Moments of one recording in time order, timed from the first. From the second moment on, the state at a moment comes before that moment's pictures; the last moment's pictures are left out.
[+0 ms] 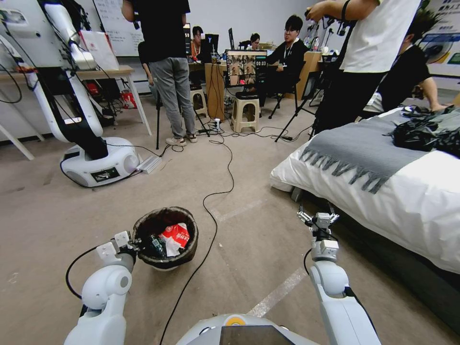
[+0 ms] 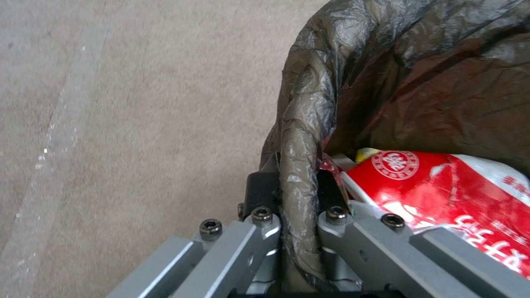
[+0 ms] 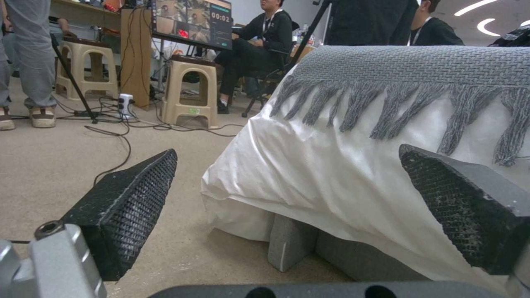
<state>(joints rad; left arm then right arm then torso) 1.43 -1.36 -0.84 -2.05 -0.72 0.73 -0.46 -1.39 1.38 0.62 1.89 0.00 0.10 0.20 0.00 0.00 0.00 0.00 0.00</state>
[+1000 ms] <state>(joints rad) 1.41 -1.36 -0.83 -1.98 -0.76 0.74 -0.53 -1.39 1.39 0.59 1.87 -0.02 0.10 0.20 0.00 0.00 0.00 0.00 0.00</state>
